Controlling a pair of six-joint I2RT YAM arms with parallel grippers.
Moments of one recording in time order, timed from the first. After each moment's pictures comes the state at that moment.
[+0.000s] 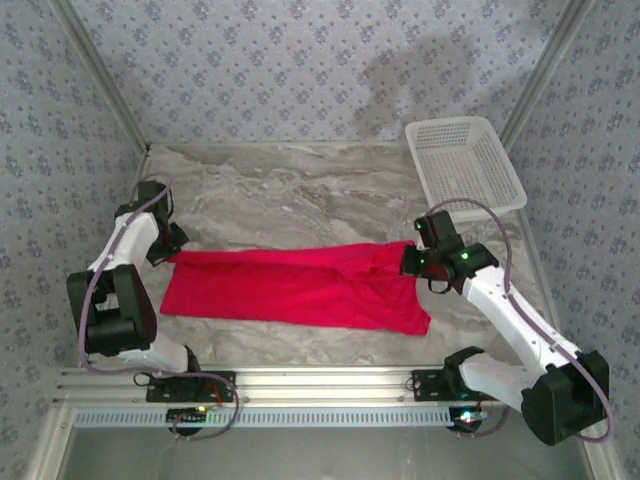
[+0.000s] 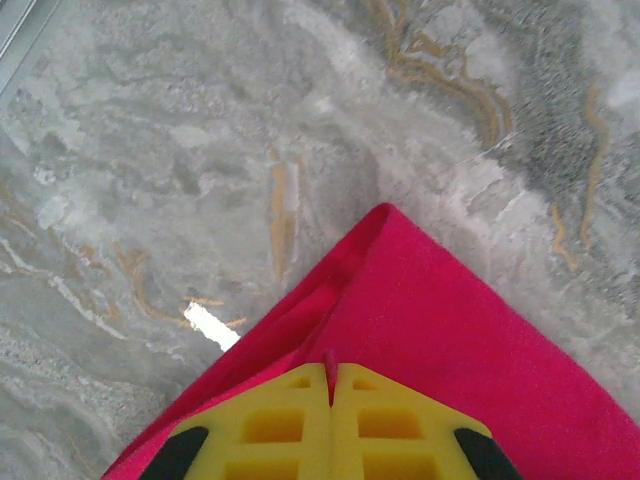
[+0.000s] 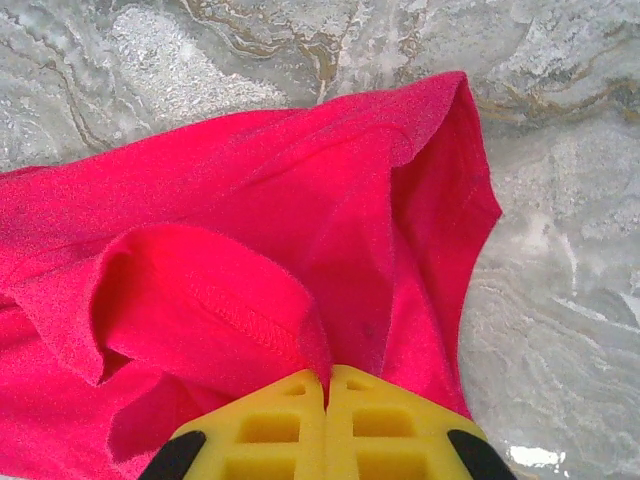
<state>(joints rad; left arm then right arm) 0.15 1.52 1.07 -0.87 -0.18 -0.53 0.39 1.03 0.82 -0.78 -0.01 0.47</state>
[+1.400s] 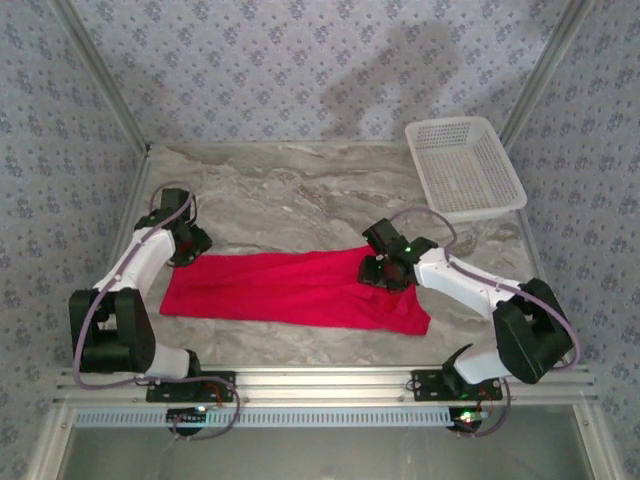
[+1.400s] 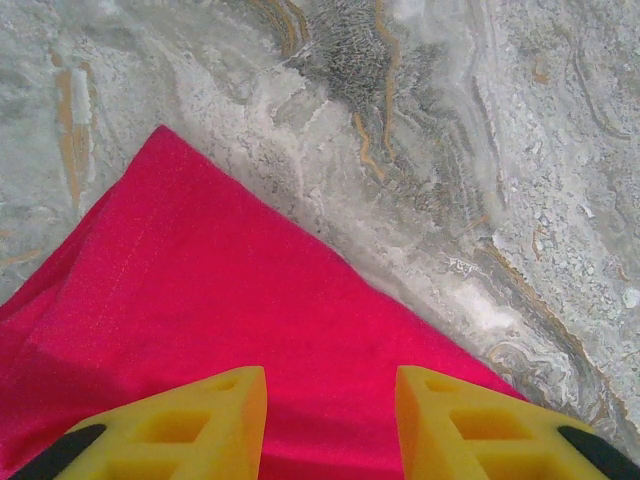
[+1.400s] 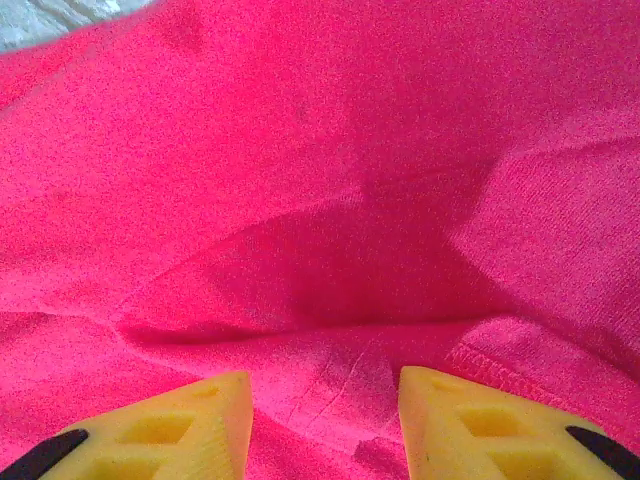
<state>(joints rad) -0.02 1.41 0.97 -0.73 -0.07 -0.71 0.66 1.42 0.86 -0.63 -0.01 0.78</state>
